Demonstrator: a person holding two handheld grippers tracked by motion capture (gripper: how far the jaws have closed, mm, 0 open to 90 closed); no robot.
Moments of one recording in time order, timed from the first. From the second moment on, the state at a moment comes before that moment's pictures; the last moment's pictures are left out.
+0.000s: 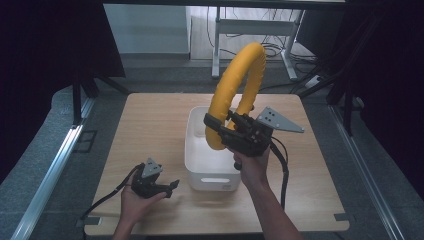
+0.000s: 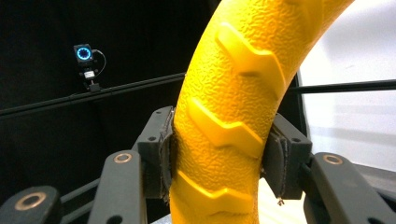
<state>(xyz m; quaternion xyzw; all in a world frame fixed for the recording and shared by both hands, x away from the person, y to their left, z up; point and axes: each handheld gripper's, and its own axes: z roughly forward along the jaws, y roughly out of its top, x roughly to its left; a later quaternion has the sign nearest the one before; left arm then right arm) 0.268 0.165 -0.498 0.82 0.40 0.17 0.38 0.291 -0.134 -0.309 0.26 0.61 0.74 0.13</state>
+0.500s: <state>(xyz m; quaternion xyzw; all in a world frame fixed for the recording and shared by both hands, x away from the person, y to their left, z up) 0.268 0.165 -0.499 0.82 0.40 0.17 0.38 0.287 -0.114 -0.338 0.27 0.61 0.73 0.11</state>
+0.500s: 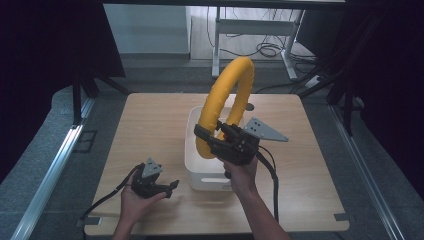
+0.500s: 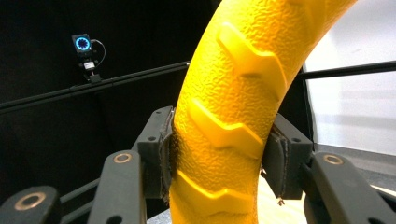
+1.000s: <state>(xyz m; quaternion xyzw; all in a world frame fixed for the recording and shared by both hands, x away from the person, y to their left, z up) 0.269 0.164 -0.500 0.82 0.40 0.17 0.38 0.284 -0.106 -0.361 0.28 0.62 0.72 0.11</state>
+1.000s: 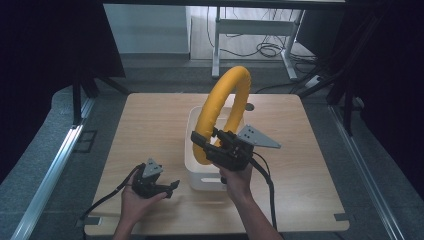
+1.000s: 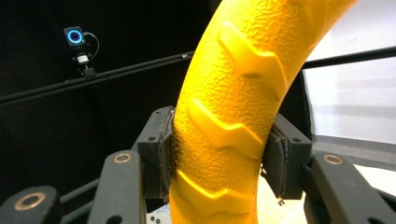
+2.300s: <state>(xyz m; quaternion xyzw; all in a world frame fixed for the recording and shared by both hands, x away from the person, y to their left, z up) 0.268 0.163 -0.499 0.82 0.40 0.17 0.38 0.278 -0.094 -0.416 0.32 0.66 0.67 0.11</state>
